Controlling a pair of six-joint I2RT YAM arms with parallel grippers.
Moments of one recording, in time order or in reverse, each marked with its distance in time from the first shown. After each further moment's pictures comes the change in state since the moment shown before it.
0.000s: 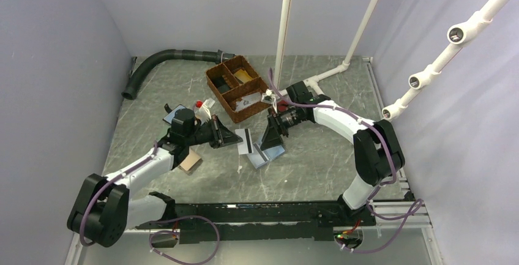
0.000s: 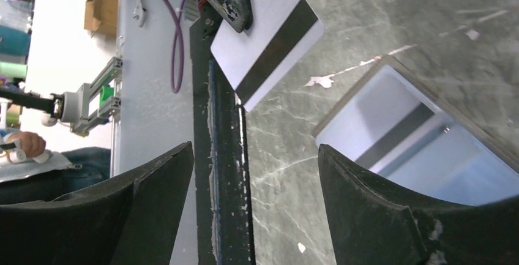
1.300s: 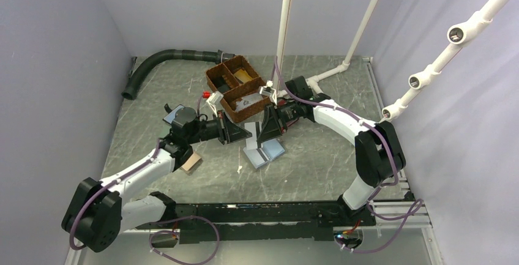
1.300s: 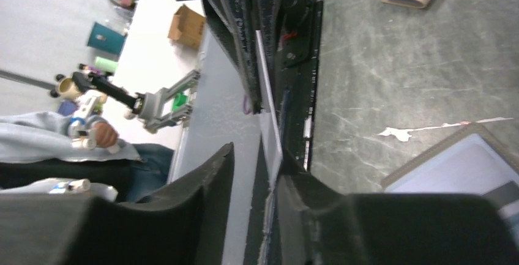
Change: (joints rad) left arm -0.120 -0.055 0.054 0.186 -0.001 0.140; right arm 0.020 -0.013 0.035 0.127 -0.248 0.190
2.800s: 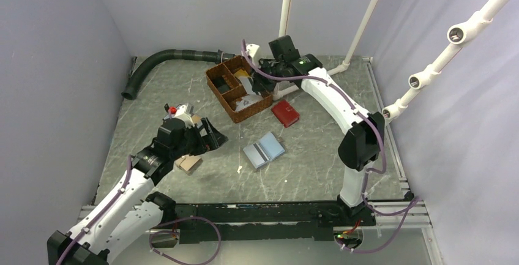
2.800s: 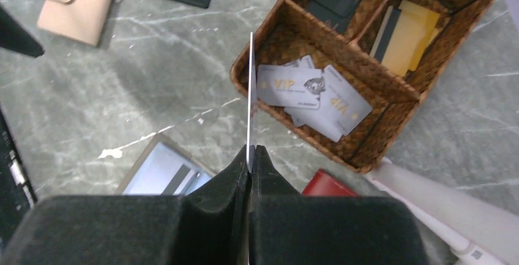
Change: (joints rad) left arm 0.046 -0.366 0.048 -0.848 -0.583 0.043; right arm 0.058 0.209 0.702 -0.355 0.886 -0.382
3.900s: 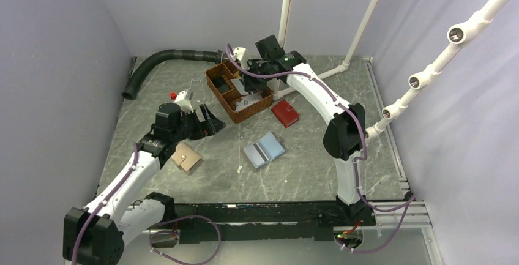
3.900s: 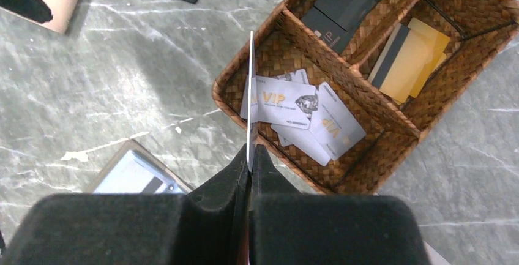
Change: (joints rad) left arm 0.174 0.202 0.043 0.183 0.170 0.145; right arm 0.043 0.202 0.194 -0.034 0.032 -0.079
